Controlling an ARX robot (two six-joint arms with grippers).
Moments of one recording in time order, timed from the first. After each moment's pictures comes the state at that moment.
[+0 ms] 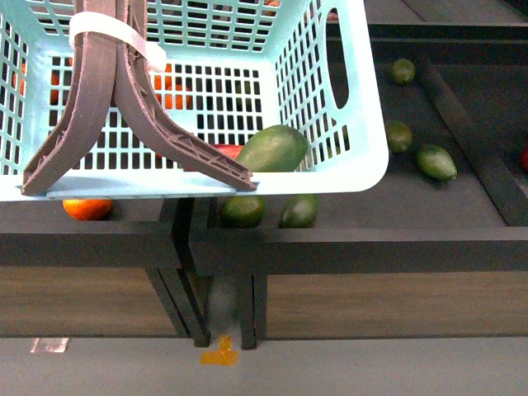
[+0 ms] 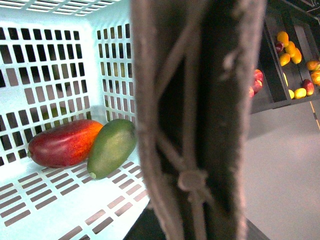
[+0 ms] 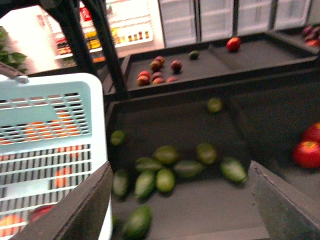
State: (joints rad) left arm -0.30 1.53 1.15 -0.18 0.35 -0.41; right arm 0.35 0.89 0.21 0.66 0.32 0.13
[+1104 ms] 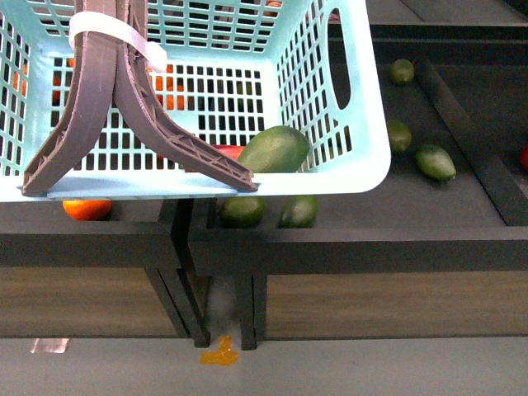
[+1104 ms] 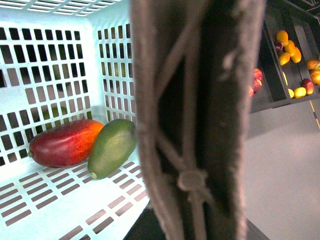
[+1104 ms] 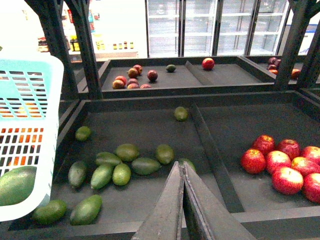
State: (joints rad) left arm -0.30 1.53 1.15 -0.18 0.36 -0.41; right arm 0.00 0.32 0.00 0.33 0.00 0.00
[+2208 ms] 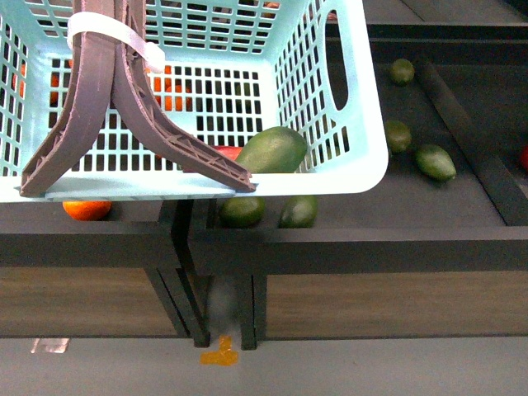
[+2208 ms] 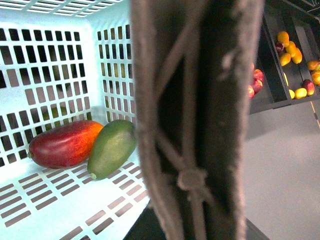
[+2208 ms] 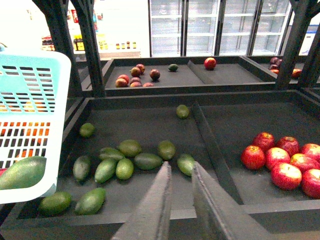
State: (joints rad) left arm -0.30 1.53 1.15 -0.18 0.35 -0.41; right arm 0.00 0.00 0.01 0.00 0.00 0.00
